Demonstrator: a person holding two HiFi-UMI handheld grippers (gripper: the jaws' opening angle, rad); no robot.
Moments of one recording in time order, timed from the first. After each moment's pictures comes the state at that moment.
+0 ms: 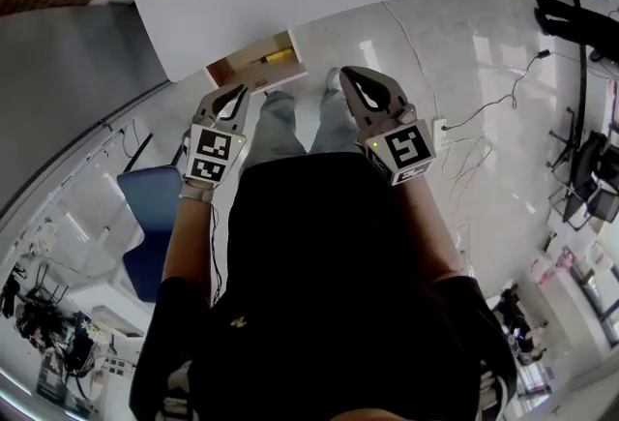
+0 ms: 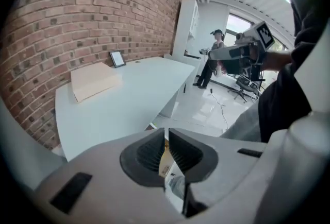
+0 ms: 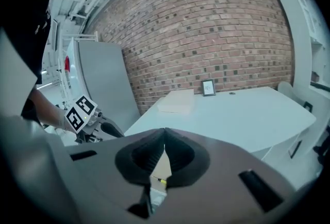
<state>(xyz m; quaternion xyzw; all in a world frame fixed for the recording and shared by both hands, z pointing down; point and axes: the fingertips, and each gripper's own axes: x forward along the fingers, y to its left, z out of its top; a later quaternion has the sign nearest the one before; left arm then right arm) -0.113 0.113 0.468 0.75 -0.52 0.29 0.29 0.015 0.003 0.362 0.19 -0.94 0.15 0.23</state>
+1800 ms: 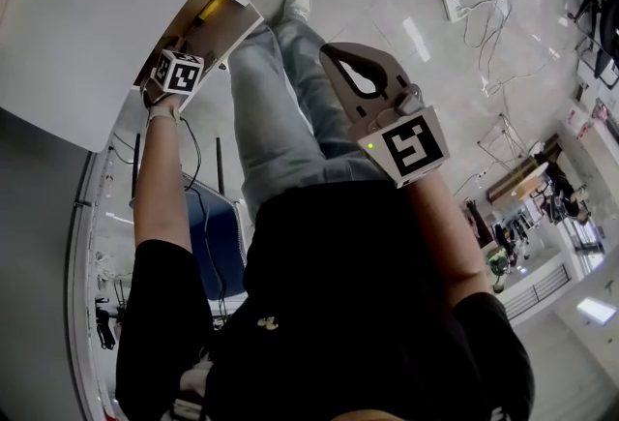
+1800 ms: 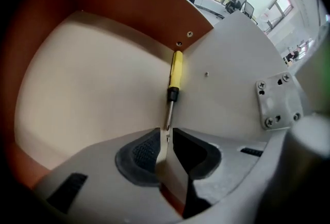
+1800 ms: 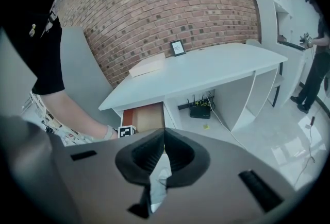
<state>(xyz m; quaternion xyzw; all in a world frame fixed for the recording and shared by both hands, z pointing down) -0.154 0.137 0.872 0.67 -0.28 0.60 0.35 0.072 0.028 0.528 0.29 -0.86 0.27 0.32</state>
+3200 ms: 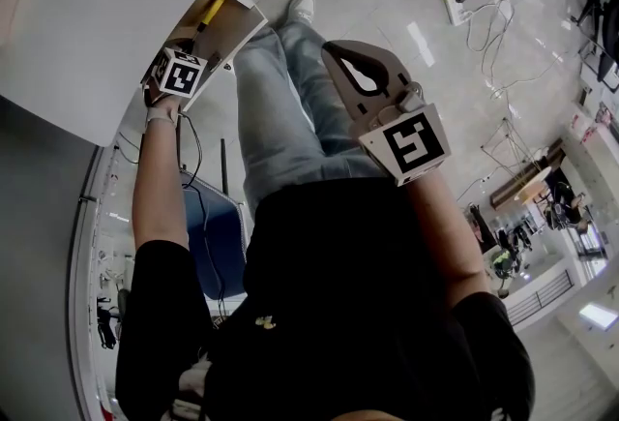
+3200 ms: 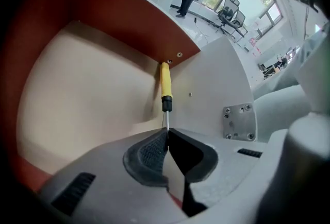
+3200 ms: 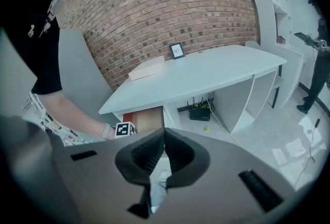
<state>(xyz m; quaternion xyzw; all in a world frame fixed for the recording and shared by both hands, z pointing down) -0.135 0.128 0.835 0.70 -0.24 0.56 0.37 0.072 0.023 0.514 0.30 -0.86 0.27 0.31</state>
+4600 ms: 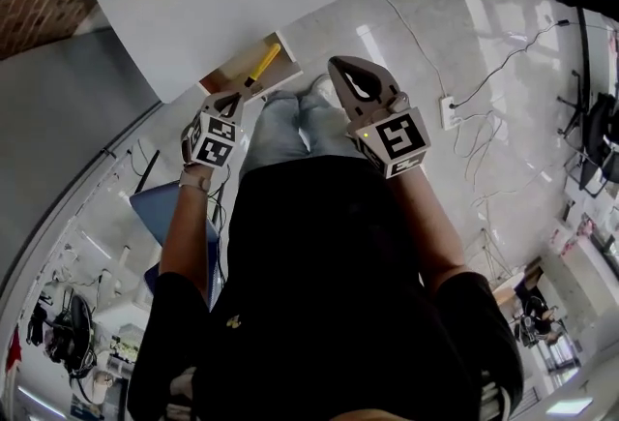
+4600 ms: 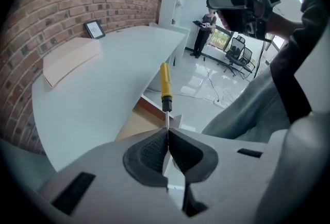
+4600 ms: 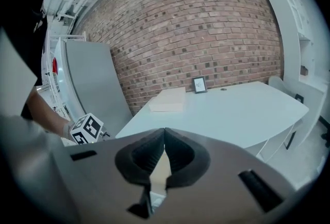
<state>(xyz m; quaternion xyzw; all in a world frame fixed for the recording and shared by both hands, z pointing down) -0.098 0.134 0.578 0.74 -0.41 0.42 0.34 0.028 -0.009 0.392 0.23 -0.93 0.16 0.23</state>
